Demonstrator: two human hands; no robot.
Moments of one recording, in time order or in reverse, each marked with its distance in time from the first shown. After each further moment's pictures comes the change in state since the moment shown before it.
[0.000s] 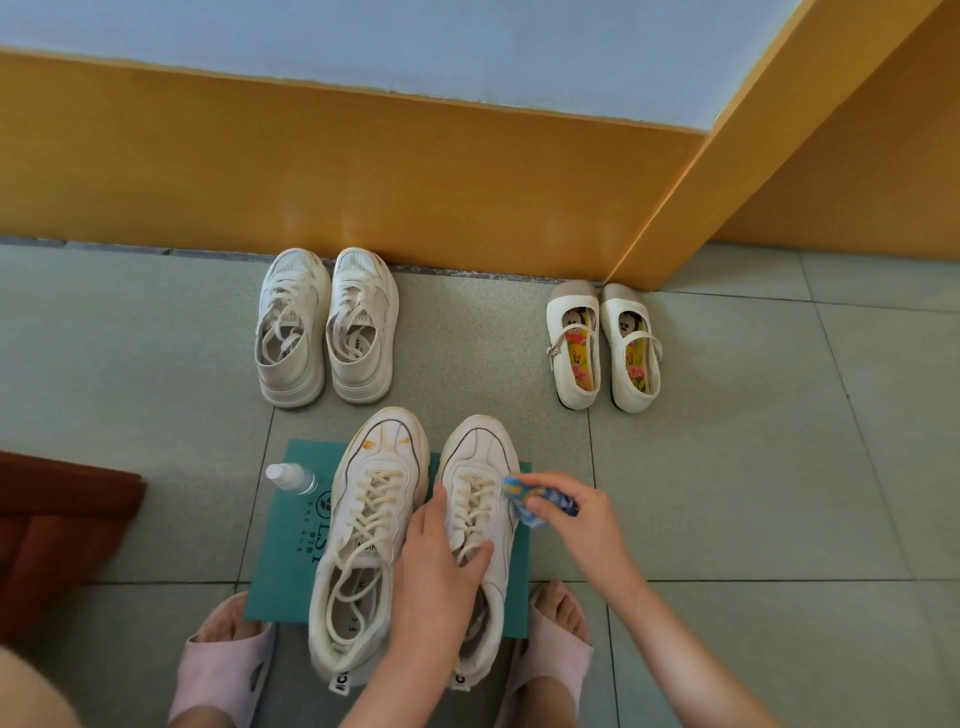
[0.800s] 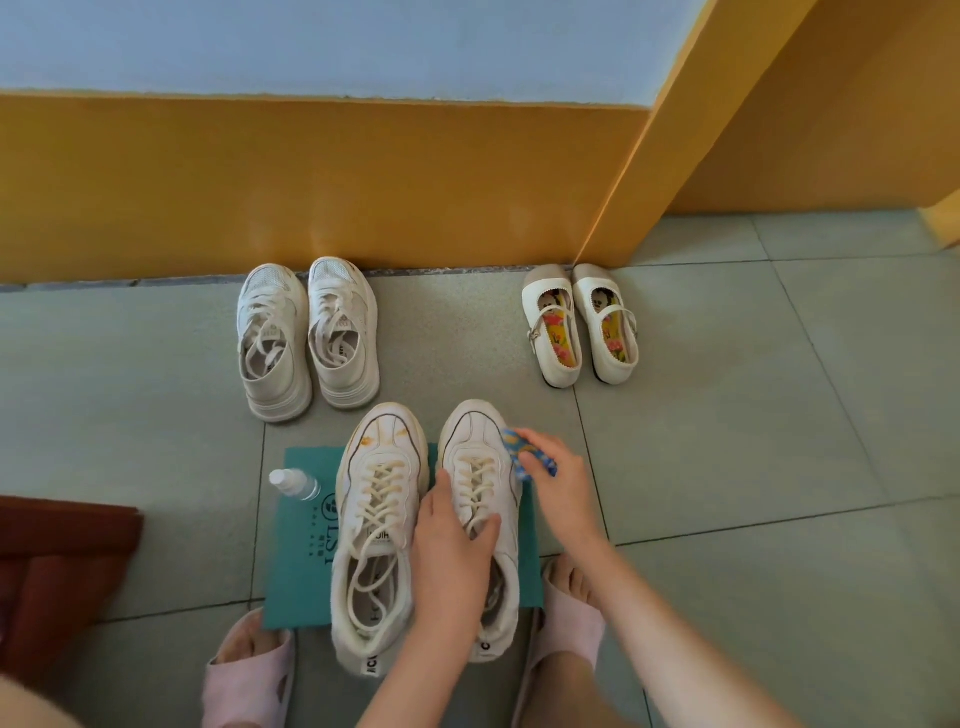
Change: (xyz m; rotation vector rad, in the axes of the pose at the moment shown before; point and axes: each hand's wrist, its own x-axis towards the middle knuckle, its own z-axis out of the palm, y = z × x) left_hand 0.001 0.000 0.001 -0.043 -0.049 -0.016; right_hand 0.011 0.013 0.036 0.033 0.265 0.035
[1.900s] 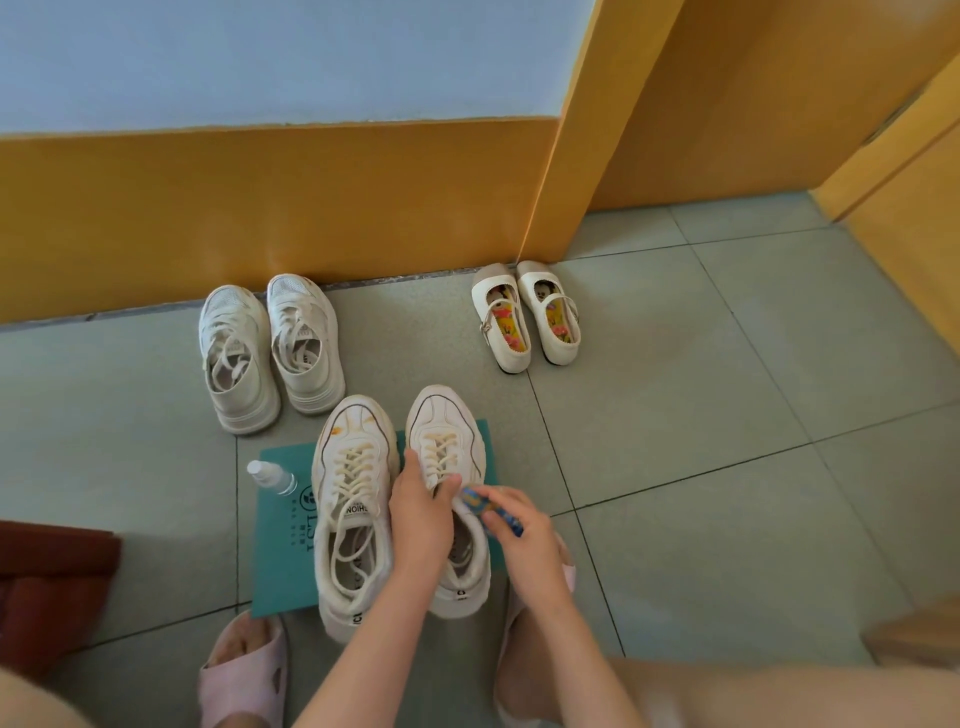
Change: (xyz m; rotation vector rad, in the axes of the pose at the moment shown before) left_hand -0.002 -0.002 0.000 -0.142 -0.069 -0.024; right_hand -0.110 0.007 0.005 0.169 0.002 0.036
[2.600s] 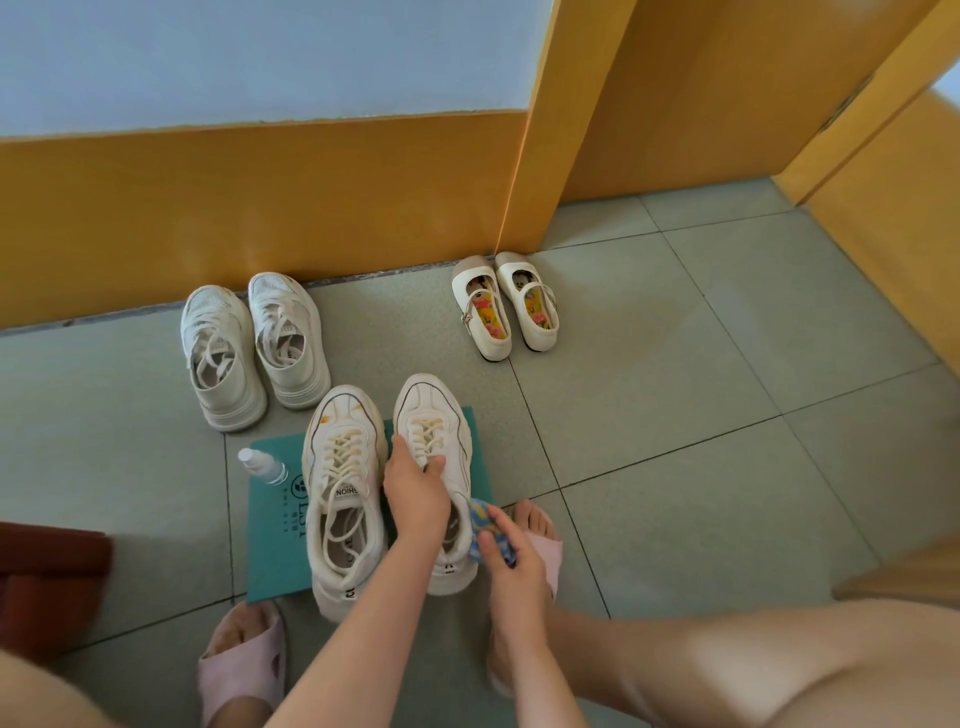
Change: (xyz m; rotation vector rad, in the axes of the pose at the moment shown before) left_hand -0.004 0.006 0.009 0.003 0.066 -0.039; right_hand -0.057 0.015 0.019 0.321 0.290 0.188
